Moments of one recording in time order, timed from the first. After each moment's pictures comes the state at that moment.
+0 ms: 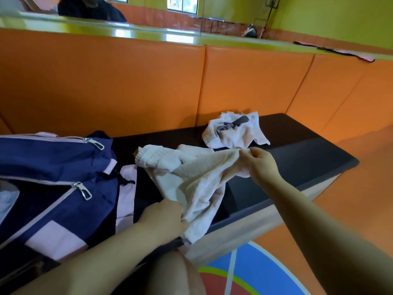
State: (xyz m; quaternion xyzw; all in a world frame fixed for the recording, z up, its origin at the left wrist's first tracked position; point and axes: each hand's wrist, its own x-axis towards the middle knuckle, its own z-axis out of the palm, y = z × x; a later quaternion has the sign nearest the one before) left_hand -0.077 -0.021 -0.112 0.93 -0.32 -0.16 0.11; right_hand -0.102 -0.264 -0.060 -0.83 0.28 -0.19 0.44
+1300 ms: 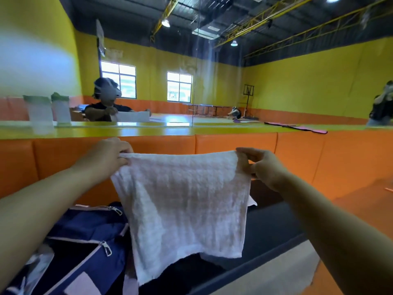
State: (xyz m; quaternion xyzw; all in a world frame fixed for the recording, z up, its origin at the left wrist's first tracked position) left_hand -0.004 0.093 0.128 0.88 -0.35 0.23 0.24; right_hand -0.155 -0.250 0.119 -0.78 0.09 -0.25 0.57
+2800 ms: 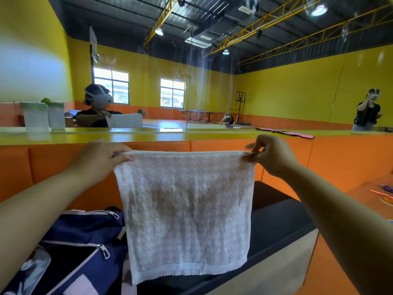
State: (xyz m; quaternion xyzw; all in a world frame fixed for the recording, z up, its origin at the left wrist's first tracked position) left_hand -0.042 0.097 0.141 0.85 -0.31 0.27 0.32; right_hand -0.200 -0.244 0.168 -0.90 0.12 -0.37 0.20
